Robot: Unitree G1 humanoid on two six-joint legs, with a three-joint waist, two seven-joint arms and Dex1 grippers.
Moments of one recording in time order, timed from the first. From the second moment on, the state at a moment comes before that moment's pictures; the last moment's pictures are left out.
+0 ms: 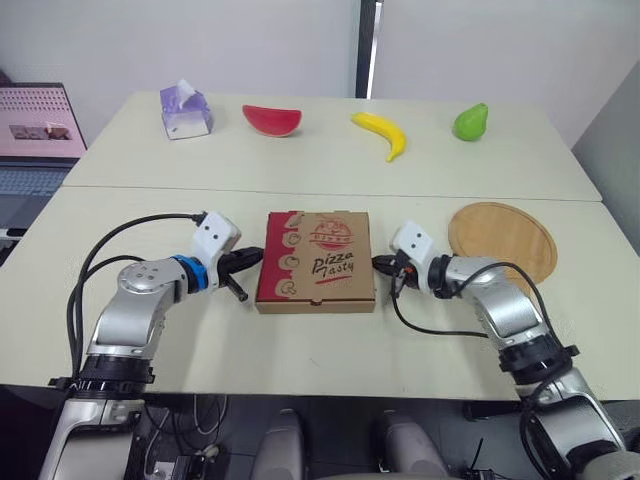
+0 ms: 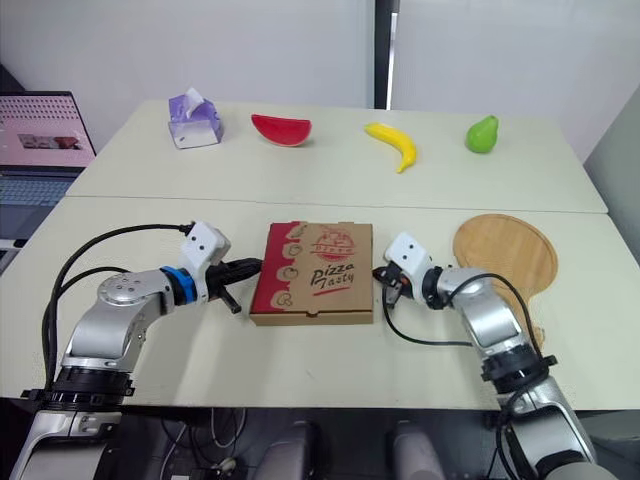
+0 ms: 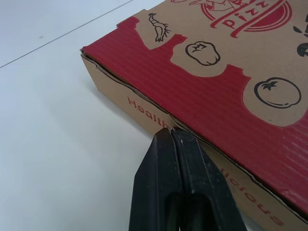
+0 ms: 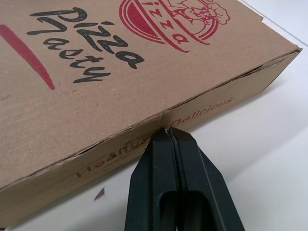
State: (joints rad) left arm -0.41 0.61 0.00 0.11 -0.20 0.41 -0.87; right arm -0.48 -0.43 0.23 0.01 0.07 0.49 0.81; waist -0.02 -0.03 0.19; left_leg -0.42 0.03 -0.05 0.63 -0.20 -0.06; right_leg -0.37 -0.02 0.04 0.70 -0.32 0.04
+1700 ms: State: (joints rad) left arm -0.48 1.08 0.40 0.68 -0.32 0.32 -1.03; right arm -0.69 -1.08 -0.25 0.85 0.25 0.01 1.15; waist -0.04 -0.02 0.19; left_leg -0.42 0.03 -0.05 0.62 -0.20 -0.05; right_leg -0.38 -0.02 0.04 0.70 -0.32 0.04
